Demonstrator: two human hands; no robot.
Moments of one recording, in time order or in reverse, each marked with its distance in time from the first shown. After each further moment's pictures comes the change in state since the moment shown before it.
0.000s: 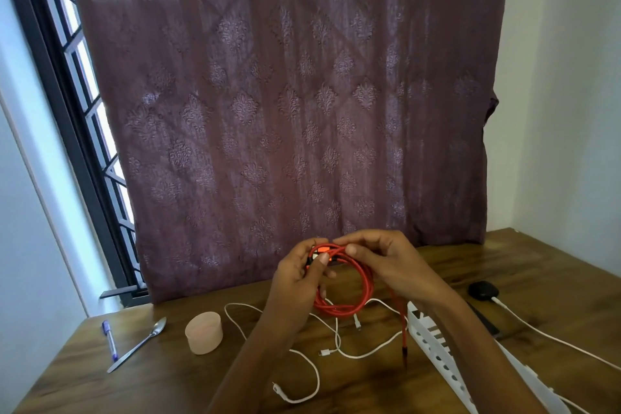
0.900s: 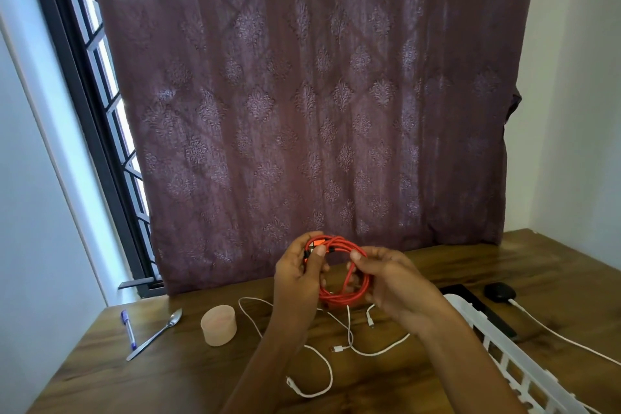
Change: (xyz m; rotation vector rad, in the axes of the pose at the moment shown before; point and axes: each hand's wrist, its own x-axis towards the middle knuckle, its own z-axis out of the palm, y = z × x) left_hand 0.001 -0.015 -0.011 -0.054 0.227 0.015; right_hand -0.003 0.006 0.037 0.646 0.143 0.448
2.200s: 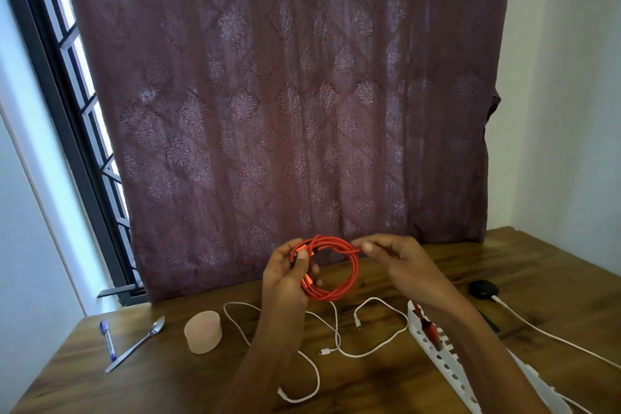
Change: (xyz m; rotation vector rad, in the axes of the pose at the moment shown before) left_hand 0.000 0.002 0.014 -0.396 0.083 -0.240; right_hand -0.005 -0.022 -0.034 -0.793 0.107 -0.404
